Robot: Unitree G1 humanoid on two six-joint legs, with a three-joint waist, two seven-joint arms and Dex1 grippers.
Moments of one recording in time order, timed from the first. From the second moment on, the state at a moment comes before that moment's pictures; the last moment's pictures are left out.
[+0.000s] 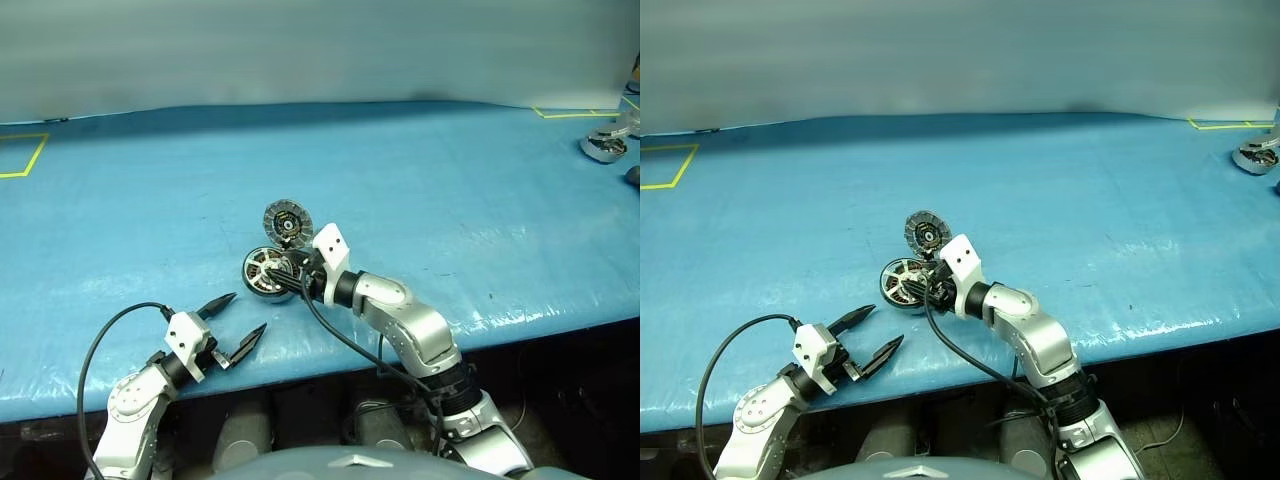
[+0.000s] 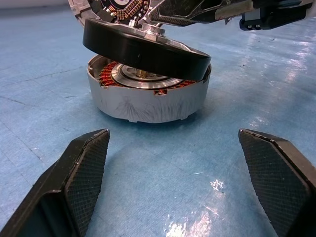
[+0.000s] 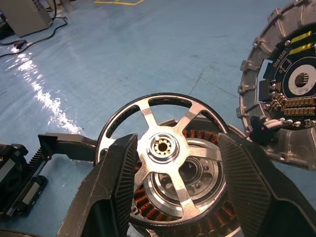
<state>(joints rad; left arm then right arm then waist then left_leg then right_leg) 0.29 0.38 -0.01 0.04 -0.29 -0.33 -0.79 -0.29 -0.10 0.34 -0.14 0.28 0.59 0.54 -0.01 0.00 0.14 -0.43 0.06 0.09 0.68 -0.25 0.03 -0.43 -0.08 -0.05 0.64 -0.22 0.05</state>
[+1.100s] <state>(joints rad) 0.29 0.38 -0.01 0.04 -0.28 -0.34 -0.77 -0.31 -0.09 0.37 -0.10 0.22 0.55 0.55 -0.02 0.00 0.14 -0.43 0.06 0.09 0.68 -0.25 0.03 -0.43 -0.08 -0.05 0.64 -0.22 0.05</state>
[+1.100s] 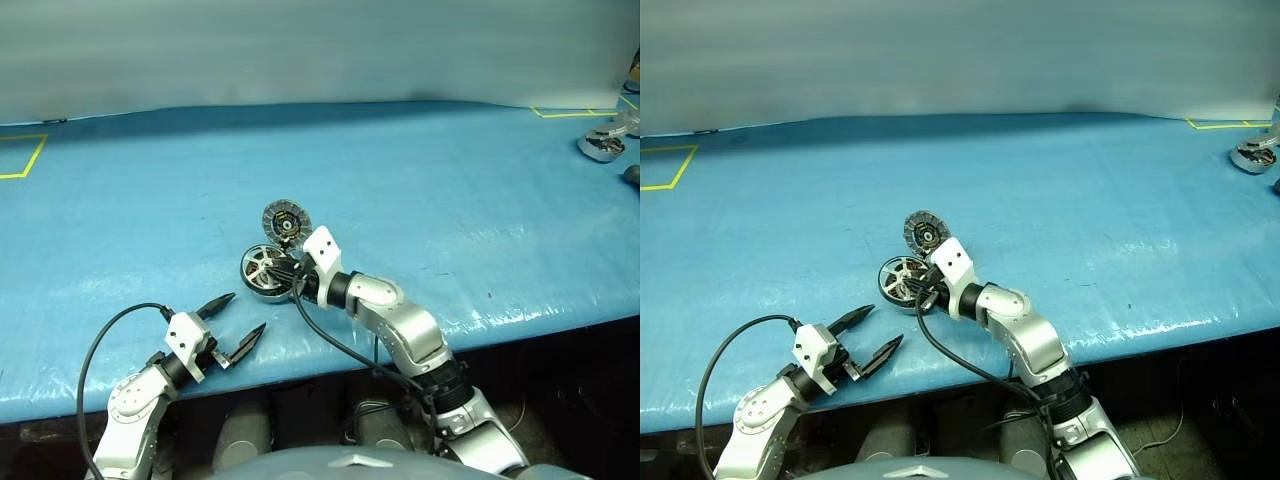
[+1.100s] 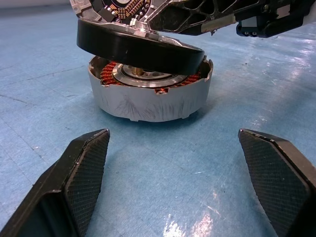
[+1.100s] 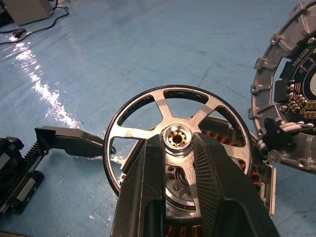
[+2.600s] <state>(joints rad) 0.29 0.38 -0.01 0.04 -0.27 -0.34 -0.77 -0.32 -0.17 0.43 -0.18 0.11 0.55 0.56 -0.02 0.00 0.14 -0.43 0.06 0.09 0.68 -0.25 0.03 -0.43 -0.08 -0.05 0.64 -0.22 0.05</state>
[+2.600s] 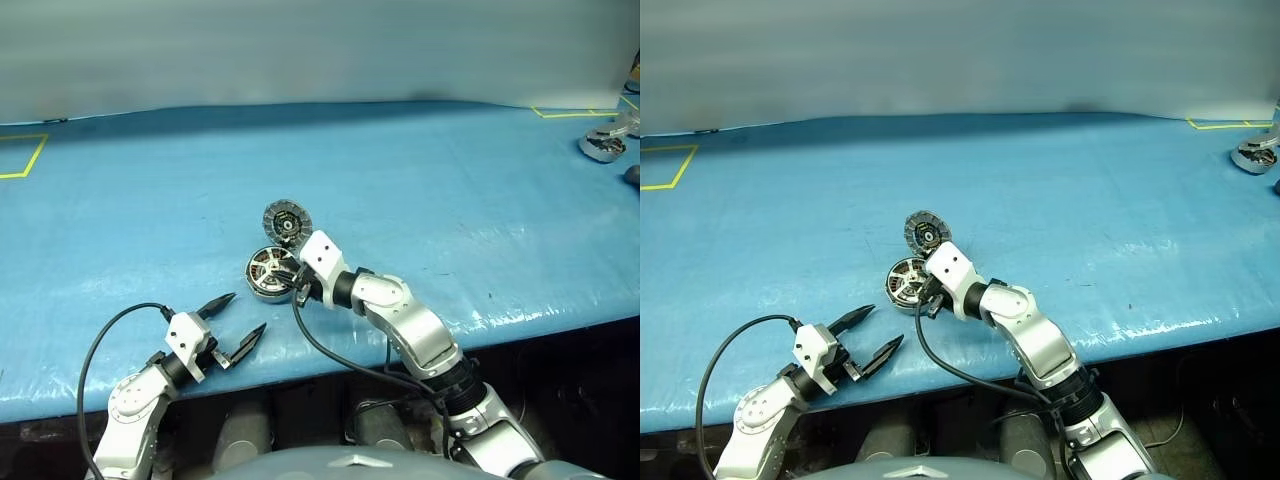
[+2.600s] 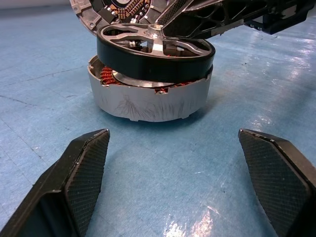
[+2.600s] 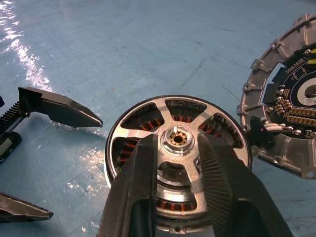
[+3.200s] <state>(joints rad) 0.30 0.38 -0.01 0.04 -0.27 -0.35 -0.76 -0.20 -0.25 0.30 -0.29 0.12 0.63 0.48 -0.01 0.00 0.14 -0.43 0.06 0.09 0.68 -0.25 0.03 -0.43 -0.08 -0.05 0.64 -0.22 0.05</state>
